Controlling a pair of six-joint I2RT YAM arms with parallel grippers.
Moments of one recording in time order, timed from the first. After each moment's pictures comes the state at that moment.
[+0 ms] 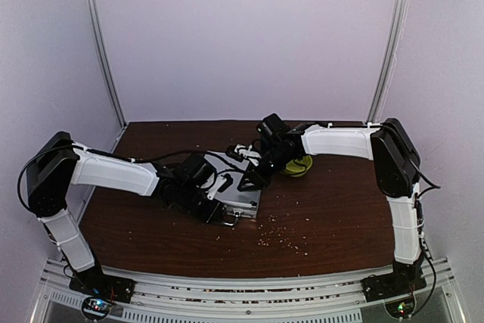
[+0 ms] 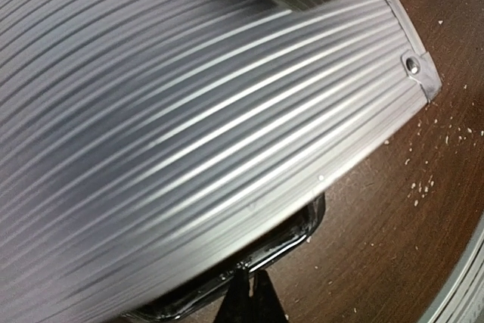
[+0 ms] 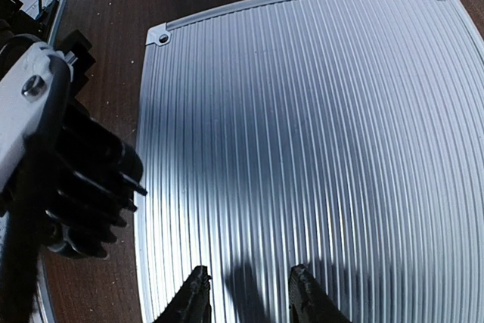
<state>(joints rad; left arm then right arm) -0.87 1.73 0.98 -0.28 0.17 -0.26 0.73 2.14 1.66 -0.53 -0.55 -0.35</state>
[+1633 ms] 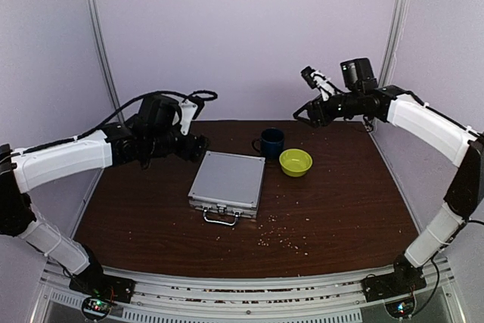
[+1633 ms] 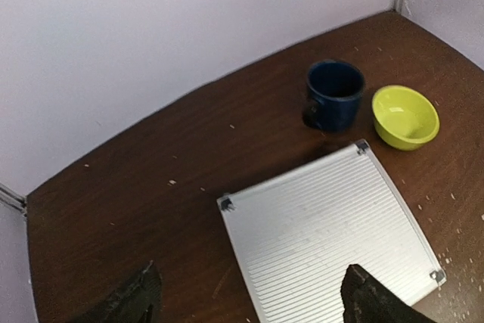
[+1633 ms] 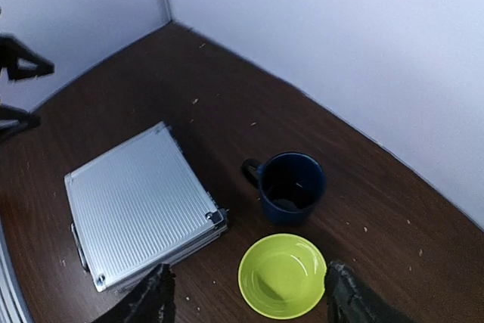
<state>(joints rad) -0.75 1.44 1.16 -0.26 -0.25 0.00 0.42 1.58 1.50 -0.47 -0.37 -0.19</state>
